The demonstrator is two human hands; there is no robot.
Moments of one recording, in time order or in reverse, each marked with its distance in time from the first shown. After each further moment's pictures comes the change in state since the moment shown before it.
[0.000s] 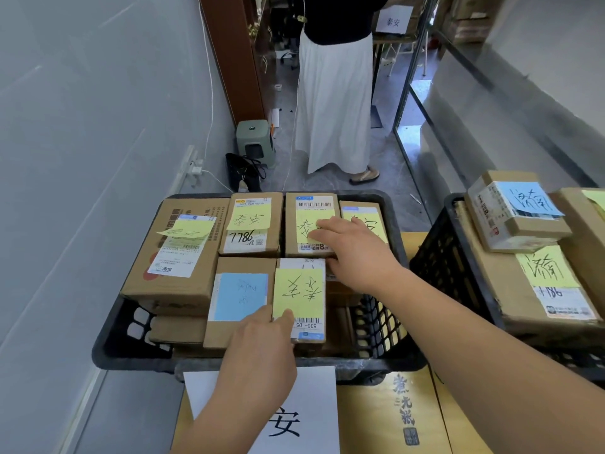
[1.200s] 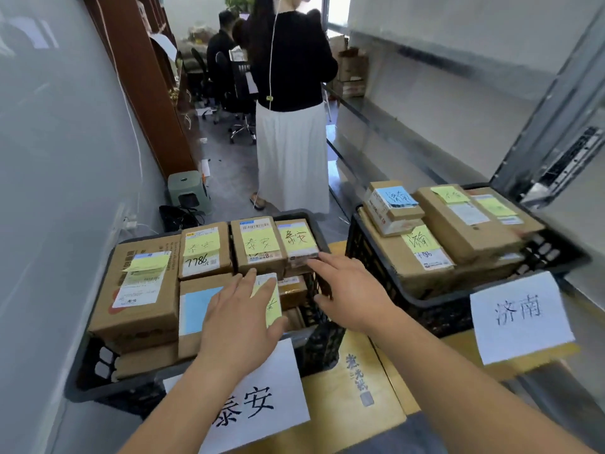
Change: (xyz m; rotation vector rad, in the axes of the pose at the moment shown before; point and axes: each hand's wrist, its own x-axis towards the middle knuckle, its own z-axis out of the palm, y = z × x) left_hand -0.019 0.013 -0.033 0.139 0.135 0.312; right_hand -0.149 -0.057 -0.052 -0.026 0.064 0.382
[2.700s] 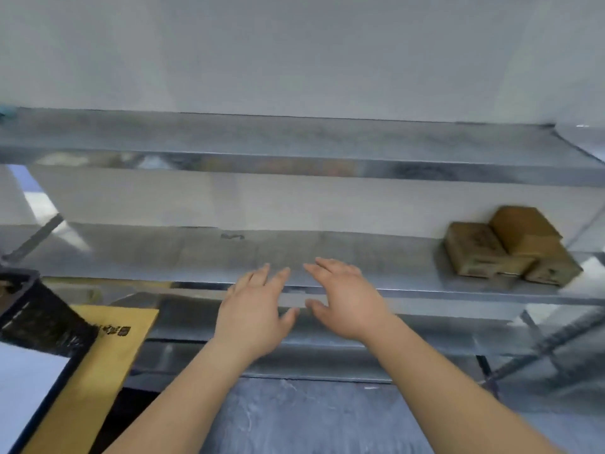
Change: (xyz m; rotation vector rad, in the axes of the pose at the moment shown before) left_hand -0.222 0.739 0.124 -0.027 -0.232 1.310; right_hand -0.694 0.362 -0.113 0.039 0.327 1.221
